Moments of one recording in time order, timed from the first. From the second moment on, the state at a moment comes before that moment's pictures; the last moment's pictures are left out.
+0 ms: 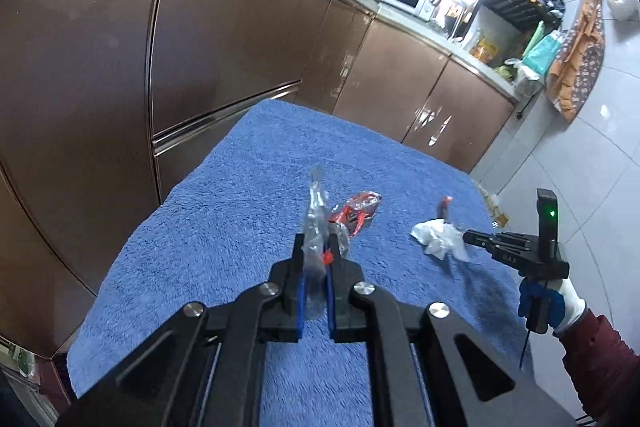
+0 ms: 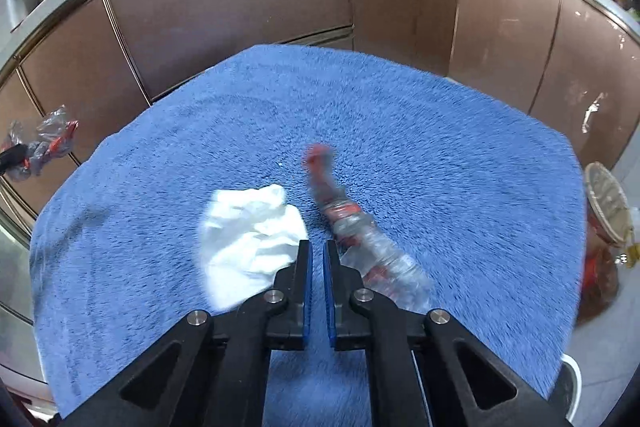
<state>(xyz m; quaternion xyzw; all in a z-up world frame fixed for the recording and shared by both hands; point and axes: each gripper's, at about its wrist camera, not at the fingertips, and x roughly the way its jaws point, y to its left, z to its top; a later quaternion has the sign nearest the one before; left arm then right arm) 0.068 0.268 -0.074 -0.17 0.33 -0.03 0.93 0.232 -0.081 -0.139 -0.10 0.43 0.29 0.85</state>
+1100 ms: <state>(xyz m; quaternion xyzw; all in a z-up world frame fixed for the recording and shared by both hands) 0.103 0.234 -0.110 -0.18 0.35 -0.08 0.92 0.241 -0.085 -0.124 -0.04 0.37 0.28 0.88</state>
